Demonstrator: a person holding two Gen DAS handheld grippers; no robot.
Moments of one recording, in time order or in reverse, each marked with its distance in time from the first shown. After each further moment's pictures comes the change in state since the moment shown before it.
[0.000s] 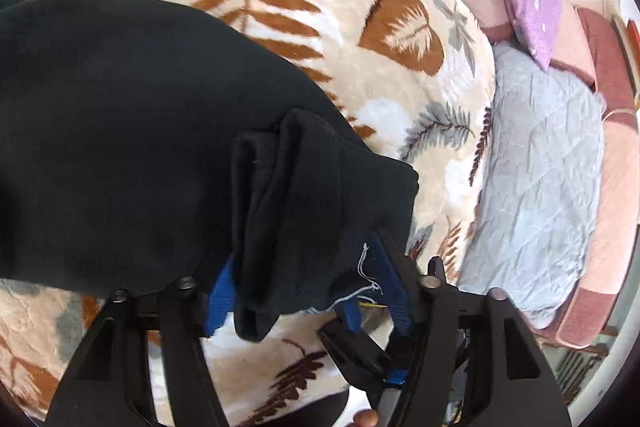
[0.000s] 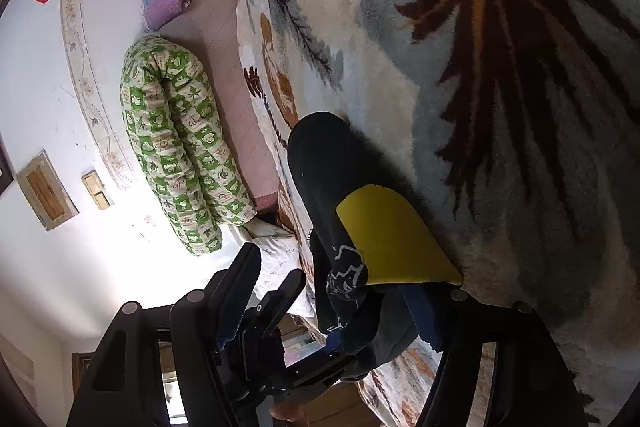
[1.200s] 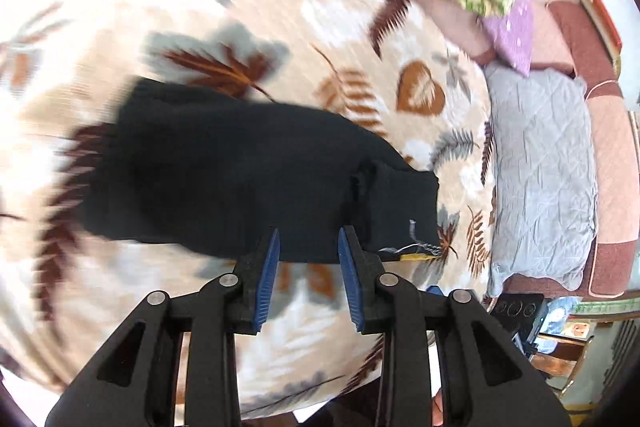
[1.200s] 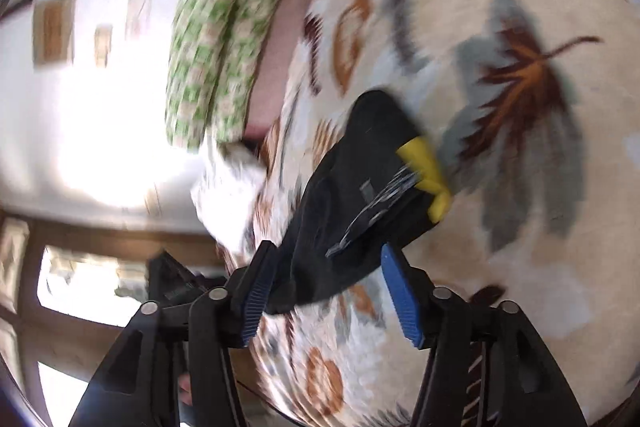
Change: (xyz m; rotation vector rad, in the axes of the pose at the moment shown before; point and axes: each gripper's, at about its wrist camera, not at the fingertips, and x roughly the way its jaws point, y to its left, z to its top) left arm -0.172 0.075 -0.028 0.140 -0.191 0.109; right arm -0.040 0.071 -0.063 -0.540 0.140 -0.198
